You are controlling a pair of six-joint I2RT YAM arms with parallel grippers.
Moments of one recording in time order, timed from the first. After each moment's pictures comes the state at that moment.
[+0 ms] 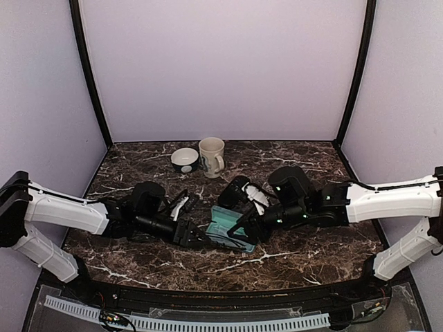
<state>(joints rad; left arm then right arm) -0.88 1.40 0.59 0.18 0.56 -0.68 1.08 1.37 0.87 -0.16 -0.23 0.26</state>
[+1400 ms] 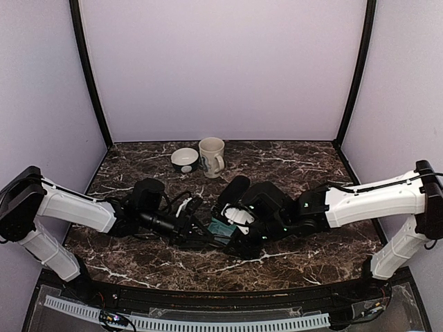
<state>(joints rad) -0.83 1.50 0.58 0.40 0.85 -1.05 1.21 1.52 0.99 -0.33 -0.09 0.10</state>
